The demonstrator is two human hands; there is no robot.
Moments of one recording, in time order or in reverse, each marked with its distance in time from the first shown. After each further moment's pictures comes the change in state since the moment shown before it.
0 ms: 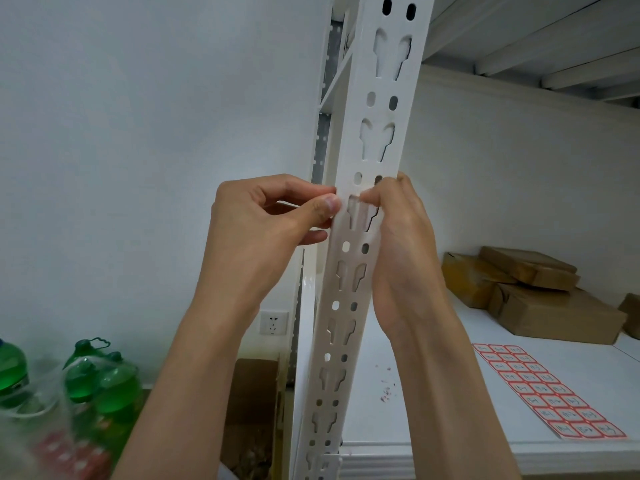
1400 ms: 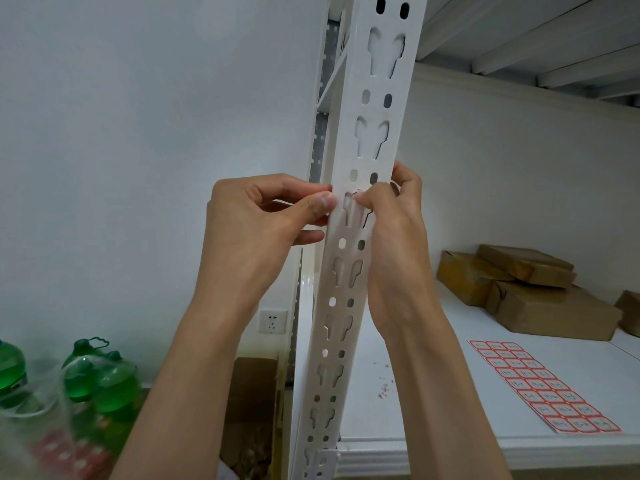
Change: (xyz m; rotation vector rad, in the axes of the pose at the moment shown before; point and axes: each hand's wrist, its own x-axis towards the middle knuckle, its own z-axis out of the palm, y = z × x) left_hand 0.000 -0.002 0.001 -0.014 0.012 0.009; right_hand -0.003 0.002 0.003 0.009 0.019 -0.107
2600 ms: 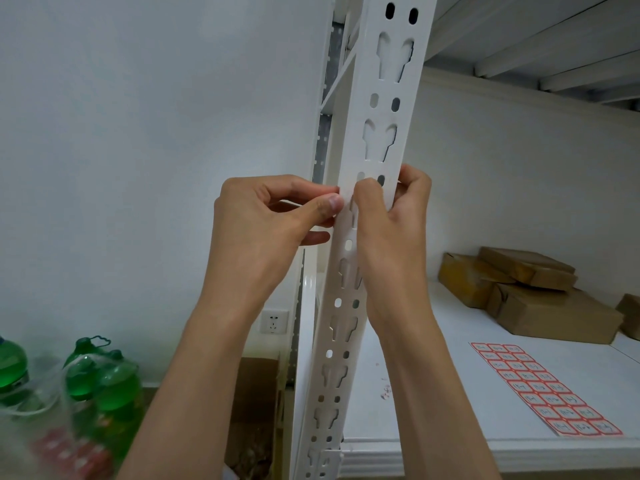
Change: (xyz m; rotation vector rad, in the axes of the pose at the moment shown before) left_hand 0.001 0.000 -0.003 0.033 -0.013 0.006; right_hand 0.003 0.008 0.011 -0.181 0.132 -0.152
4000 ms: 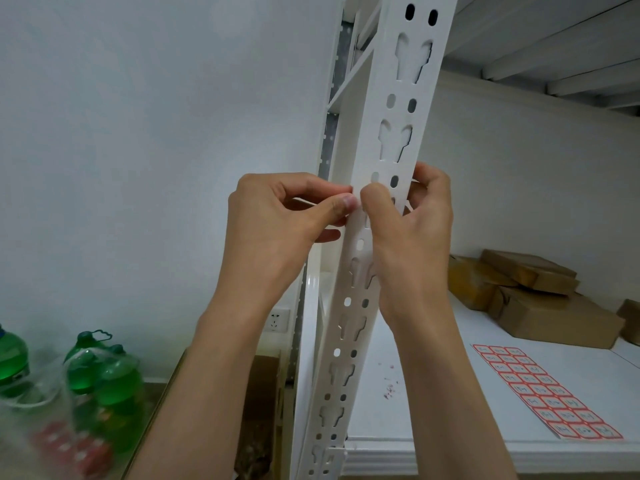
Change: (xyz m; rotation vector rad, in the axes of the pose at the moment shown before) left_hand 0.001 0.000 -0.001 0.006 -0.023 0.007; right_hand -0.001 0.000 -0.002 -0.028 0.079 -0.076
